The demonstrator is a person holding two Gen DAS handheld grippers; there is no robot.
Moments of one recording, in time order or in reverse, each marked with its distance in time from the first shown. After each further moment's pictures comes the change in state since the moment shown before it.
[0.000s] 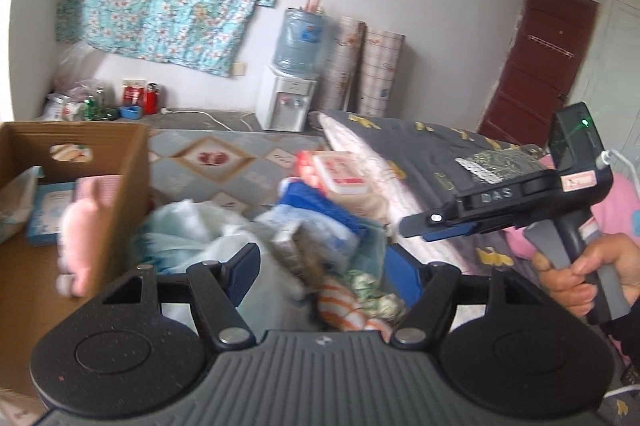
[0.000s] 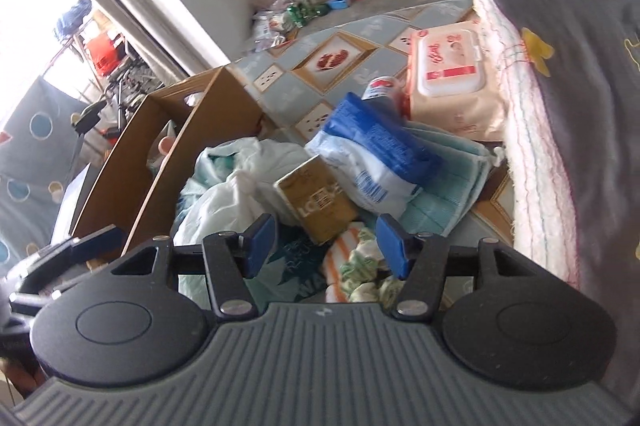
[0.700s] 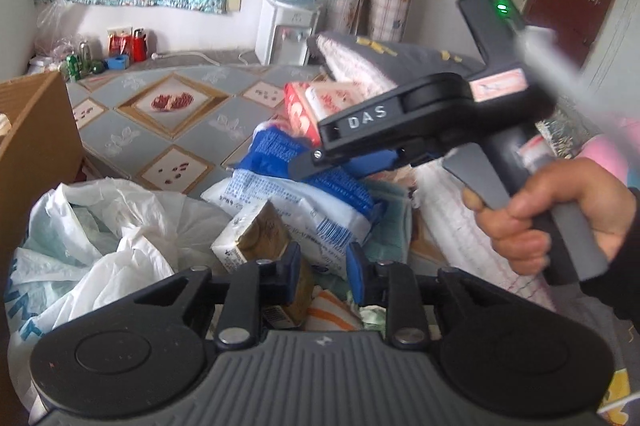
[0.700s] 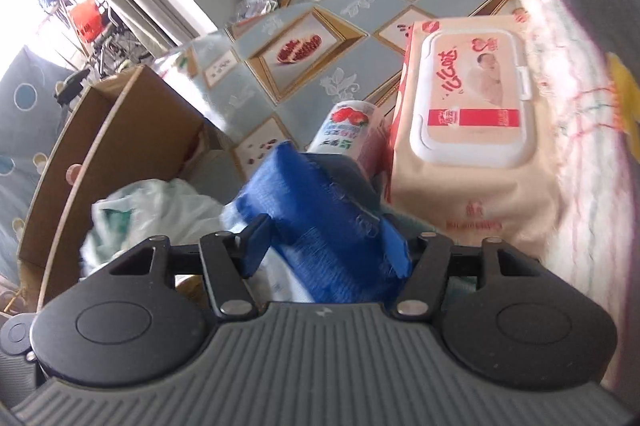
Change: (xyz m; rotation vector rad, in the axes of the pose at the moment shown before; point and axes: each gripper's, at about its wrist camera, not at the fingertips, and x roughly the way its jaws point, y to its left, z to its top) left arm 0.158 -0.008 0.001 0.017 0.212 0.051; right arm 0.160 -0.053 0.084 -0.050 0.146 0.017
